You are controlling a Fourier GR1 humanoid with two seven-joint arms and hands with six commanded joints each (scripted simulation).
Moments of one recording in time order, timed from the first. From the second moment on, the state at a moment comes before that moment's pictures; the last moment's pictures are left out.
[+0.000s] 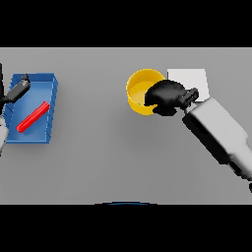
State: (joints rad) left arm -0.41 0.57 -0.09 -1.21 -0.33 0.12 0.45; right arm -0.77 -0.44 0.57 -1.24 0.78 0.61 -0.10
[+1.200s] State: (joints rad) left arm -0.40 0.58 -0.09 -1.22 -0.34 0.11 0.49; right arm -0.88 -0.49 0.39 -0.65 0.84 0.29 -0.23
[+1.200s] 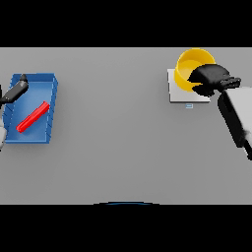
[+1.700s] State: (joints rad) left arm -0.41 0.57 -0.10 -1.22 -0.34 0.11 0.49; right arm -0.89 -0.48 0.37 -0.58 0.82 0.27 -0.27
